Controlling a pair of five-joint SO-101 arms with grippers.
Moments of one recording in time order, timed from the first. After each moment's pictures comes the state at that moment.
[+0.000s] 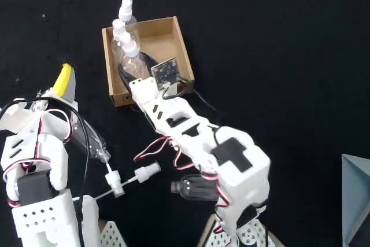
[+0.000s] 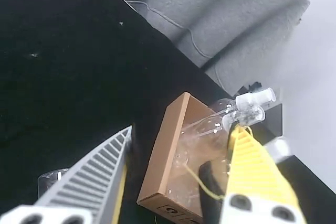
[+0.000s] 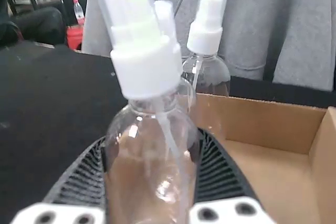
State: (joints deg) left arm -19.7 -77.9 58.2 48.0 33.0; right arm -32.7 21.6 43.8 -48.5 -2.4
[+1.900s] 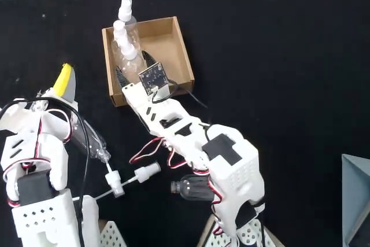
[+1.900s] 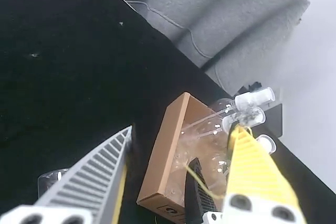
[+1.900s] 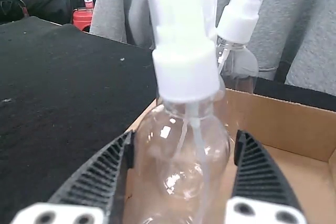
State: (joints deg) left arm -19.7 -77.9 58.2 48.0 33.0; right arm -35.0 26.4 40.1 -48.7 1.4
